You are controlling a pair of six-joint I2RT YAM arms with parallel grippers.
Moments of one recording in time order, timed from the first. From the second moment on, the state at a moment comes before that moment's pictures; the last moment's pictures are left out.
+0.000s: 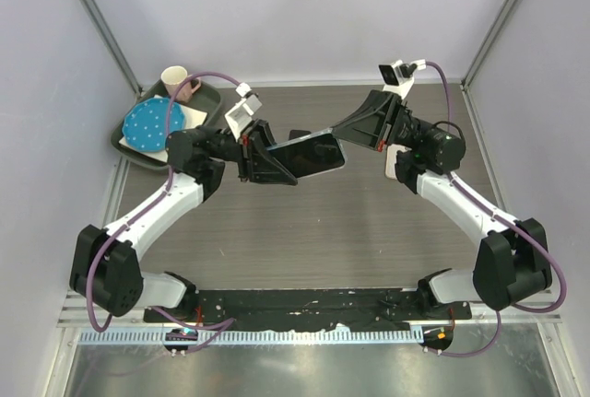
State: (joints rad) left arm -0.49 1.34 0.99 1.18 1.38 -1.15; right arm 0.36 1.36 0.98 1.45 -0.97 1.72
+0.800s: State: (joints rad) left arm -0.49 1.38 0.98 1.18 1.36 -1.13; right arm 0.36 1.37 0.87 1.48 -0.81 1.83
